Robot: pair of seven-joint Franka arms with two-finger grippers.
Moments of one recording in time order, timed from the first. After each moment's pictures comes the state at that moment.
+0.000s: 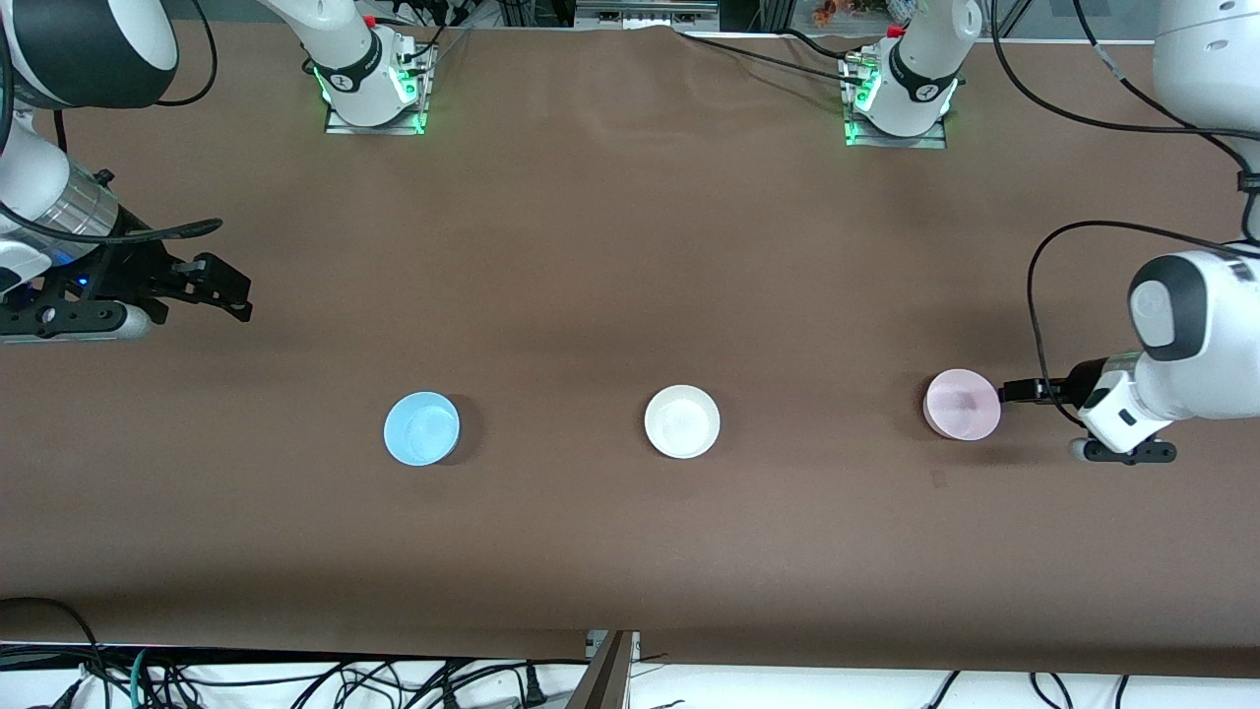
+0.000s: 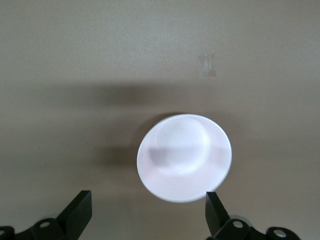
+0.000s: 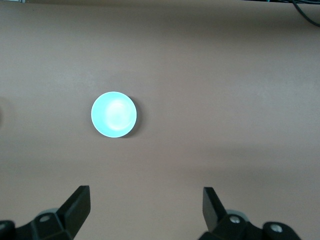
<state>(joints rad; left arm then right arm) 0.14 0.54 0.02 -1.67 -0.12 2.03 0.18 0.17 0.15 -0.06 -1.53 0.01 1.76 0.07</state>
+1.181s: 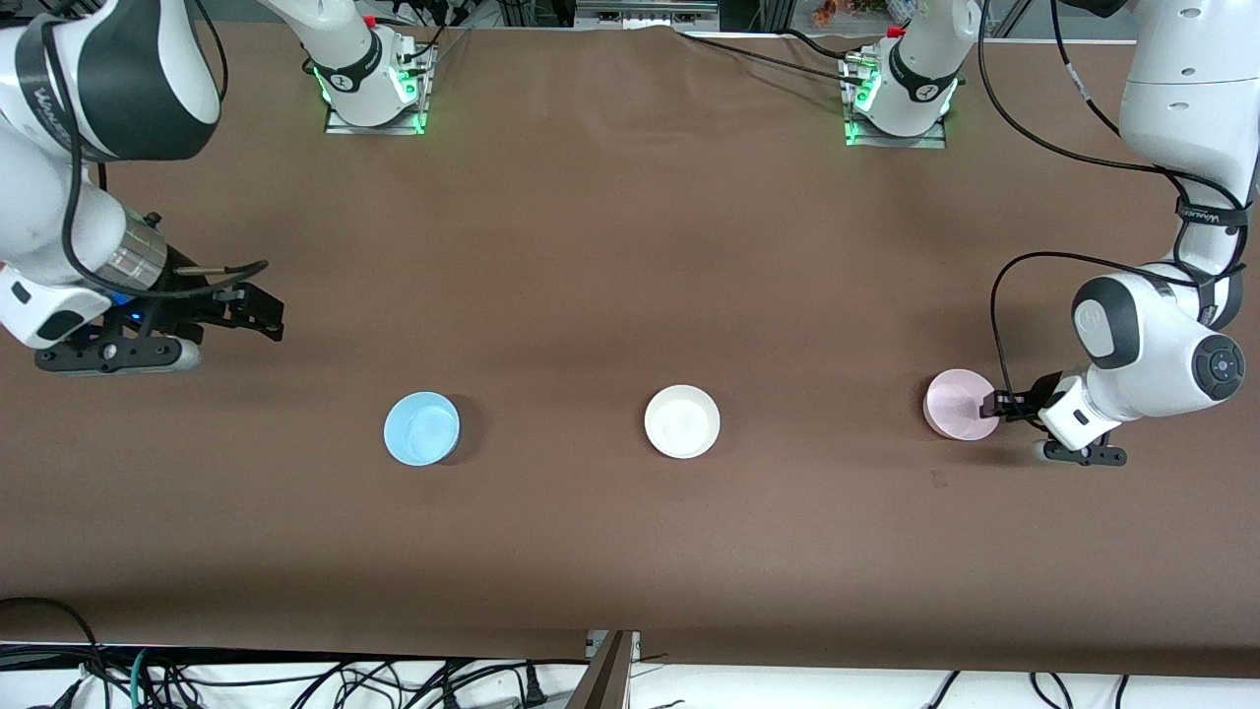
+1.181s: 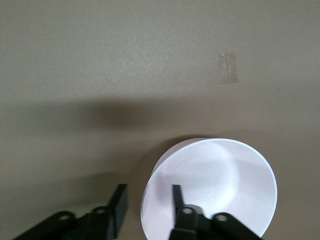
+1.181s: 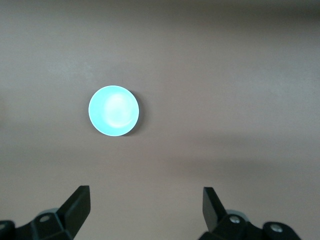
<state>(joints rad) 0.14 0.61 0.02 -1.76 -0.18 2.26 0.35 0.18 0.23 -0.05 -1.53 0.01 1.79 0.07</state>
